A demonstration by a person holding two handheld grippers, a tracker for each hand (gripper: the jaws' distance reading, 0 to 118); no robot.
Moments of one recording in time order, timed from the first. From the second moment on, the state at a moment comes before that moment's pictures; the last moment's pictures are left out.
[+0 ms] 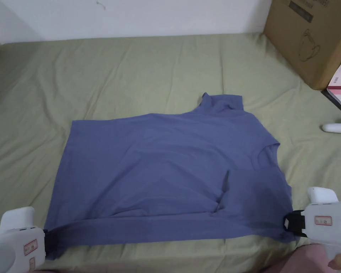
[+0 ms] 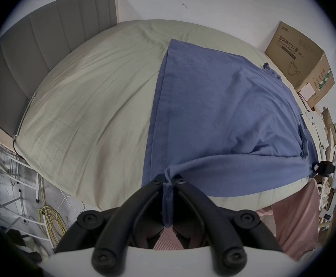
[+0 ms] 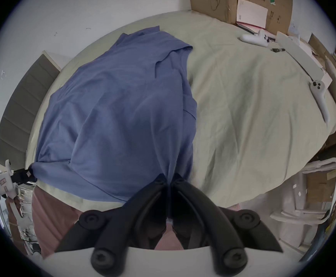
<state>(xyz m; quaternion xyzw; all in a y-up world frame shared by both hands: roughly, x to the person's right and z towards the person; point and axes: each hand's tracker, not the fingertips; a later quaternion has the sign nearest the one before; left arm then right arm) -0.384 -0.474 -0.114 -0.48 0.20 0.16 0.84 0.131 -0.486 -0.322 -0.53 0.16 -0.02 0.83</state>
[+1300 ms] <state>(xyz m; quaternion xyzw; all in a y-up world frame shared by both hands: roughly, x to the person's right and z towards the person) -0.419 -0.443 -0.182 -0.45 0.23 0.14 0.85 0.107 -0.441 -0.405 -0.47 0.12 0.00 0.87</state>
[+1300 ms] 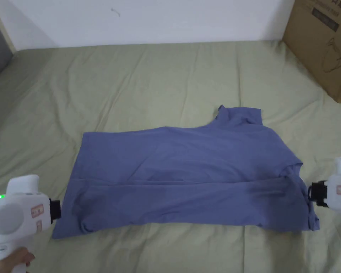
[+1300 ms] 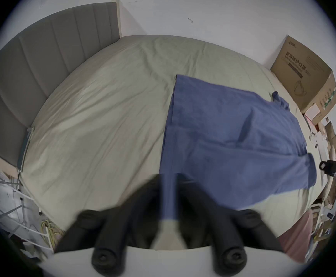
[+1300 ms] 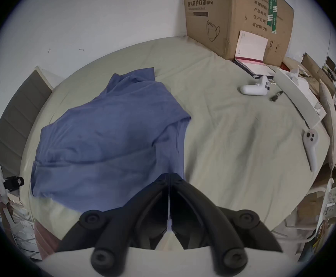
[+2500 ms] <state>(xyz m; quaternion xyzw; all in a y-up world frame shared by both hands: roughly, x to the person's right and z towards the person) -0.421 -0.466 -0.191 -0.48 0.21 0.18 0.83 0.087 -0.501 -0.421 -0.54 0.16 0.03 0.82</state>
